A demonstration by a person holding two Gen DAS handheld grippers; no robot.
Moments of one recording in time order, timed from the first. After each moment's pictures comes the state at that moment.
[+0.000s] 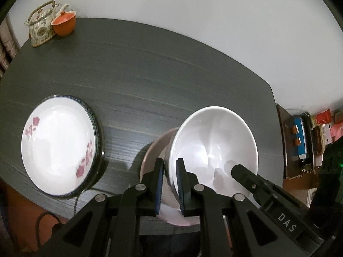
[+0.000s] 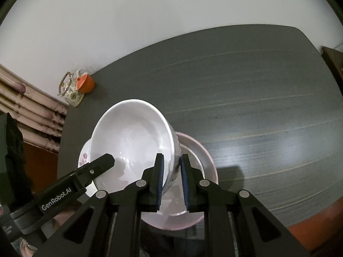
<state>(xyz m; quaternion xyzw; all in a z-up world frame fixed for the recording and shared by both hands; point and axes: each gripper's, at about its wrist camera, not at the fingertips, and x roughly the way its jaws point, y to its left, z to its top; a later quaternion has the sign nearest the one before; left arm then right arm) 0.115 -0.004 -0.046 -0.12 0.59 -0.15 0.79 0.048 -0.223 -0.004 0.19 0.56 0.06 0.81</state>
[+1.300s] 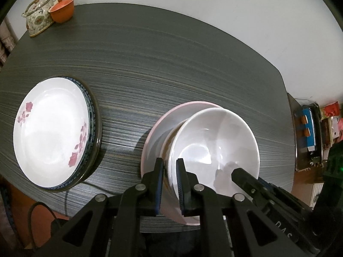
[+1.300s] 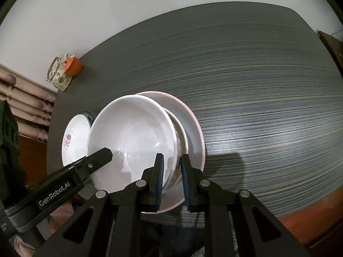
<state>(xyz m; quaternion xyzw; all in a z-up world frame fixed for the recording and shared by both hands) 0.107 -0.019 -0.076 -0.09 0.62 -0.14 0.77 0.026 -0.230 -0.046 0.18 0.60 0.05 0.78</state>
